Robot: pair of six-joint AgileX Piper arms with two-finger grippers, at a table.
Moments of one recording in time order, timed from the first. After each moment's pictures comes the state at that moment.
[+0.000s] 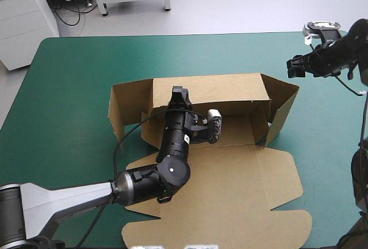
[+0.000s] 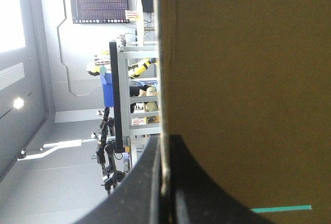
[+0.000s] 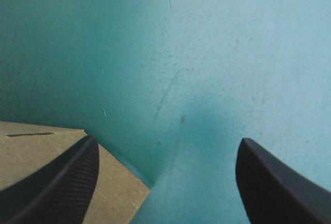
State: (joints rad) left arm -1.15 1.60 -1.06 1.67 0.98 -0.51; right arm -0.12 1.77 -1.82 0.29 1.24 -0.31
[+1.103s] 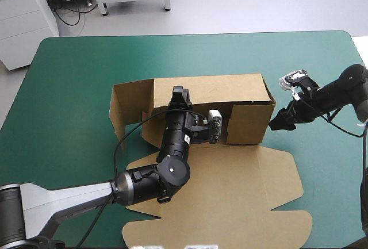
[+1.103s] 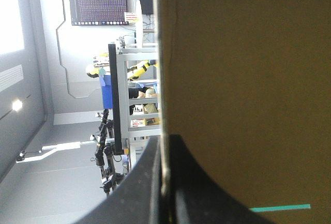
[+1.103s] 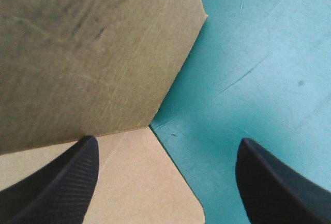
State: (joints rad) left arm -1.15 1.60 -1.06 1.67 0.97 -0.51; right arm -0.14 1.62 -1.28 0.56 1.22 -0.98
